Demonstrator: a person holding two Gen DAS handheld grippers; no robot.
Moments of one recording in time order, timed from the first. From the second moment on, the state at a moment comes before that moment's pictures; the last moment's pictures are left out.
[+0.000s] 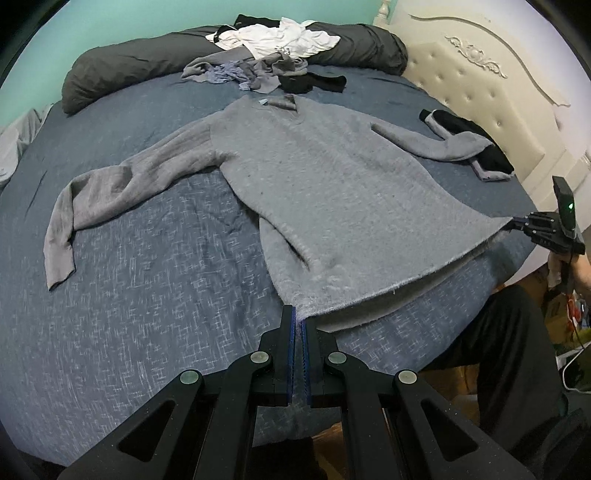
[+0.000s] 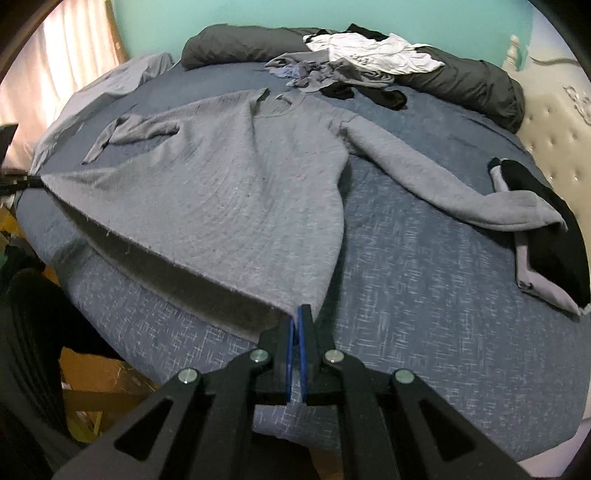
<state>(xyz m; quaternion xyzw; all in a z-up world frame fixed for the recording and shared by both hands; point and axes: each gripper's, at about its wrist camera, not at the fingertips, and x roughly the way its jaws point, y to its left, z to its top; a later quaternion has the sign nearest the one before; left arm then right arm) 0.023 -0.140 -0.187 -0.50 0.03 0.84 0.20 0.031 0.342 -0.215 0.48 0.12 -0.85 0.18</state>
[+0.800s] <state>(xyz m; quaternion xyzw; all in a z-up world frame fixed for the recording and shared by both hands) -0.017 -0.119 -0.255 -0.57 -0.03 0.80 0.20 0.030 0.380 -0.209 0.51 0.05 -0.83 0.22</state>
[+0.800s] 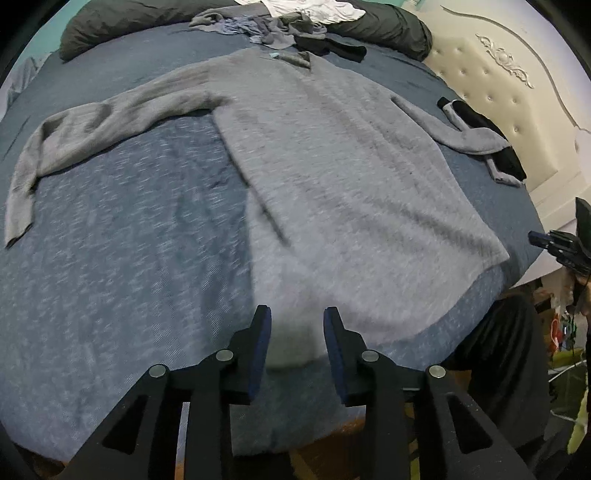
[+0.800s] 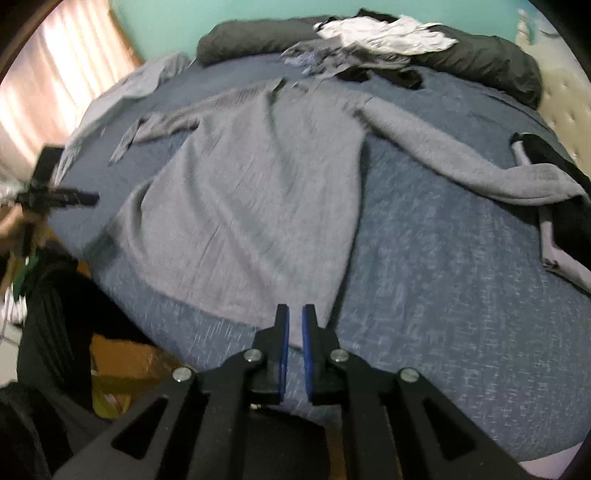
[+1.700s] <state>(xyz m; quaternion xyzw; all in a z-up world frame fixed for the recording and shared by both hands) -0.093 -0.099 -0.300 -0.56 -0.09 0.80 0.19 -0.014 0.369 -0.236 0.51 0.01 -0.84 0.20</state>
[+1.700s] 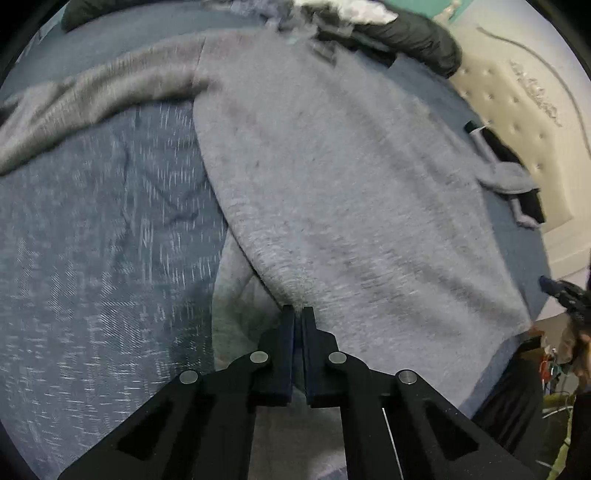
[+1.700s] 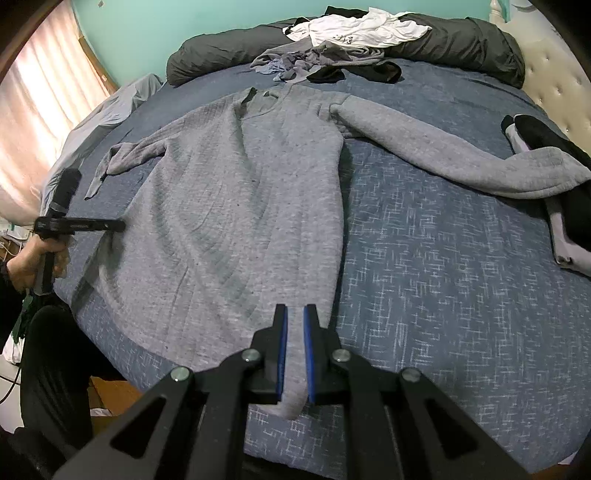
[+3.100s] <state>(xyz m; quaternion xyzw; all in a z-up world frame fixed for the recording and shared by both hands) -0.028 -0.180 -0.309 -0.61 -0.11 0.76 0.18 -0.024 0.307 -0.294 0.61 0.02 -0.76 0.22</state>
